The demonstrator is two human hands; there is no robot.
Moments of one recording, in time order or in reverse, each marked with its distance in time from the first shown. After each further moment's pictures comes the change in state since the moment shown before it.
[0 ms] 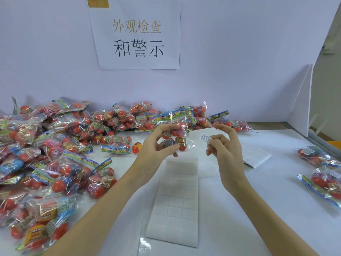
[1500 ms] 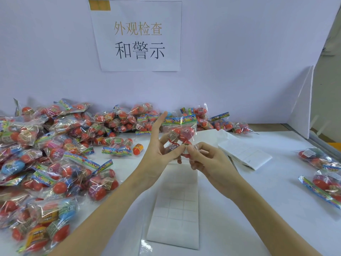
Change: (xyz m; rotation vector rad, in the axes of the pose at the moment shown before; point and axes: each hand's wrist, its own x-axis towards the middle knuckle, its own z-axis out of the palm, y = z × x) left_hand -0.003 0.000 0.008 -0.109 -0.066 0.043; right_hand -0.006 0.004 0.006 0.060 -0.397 0.344
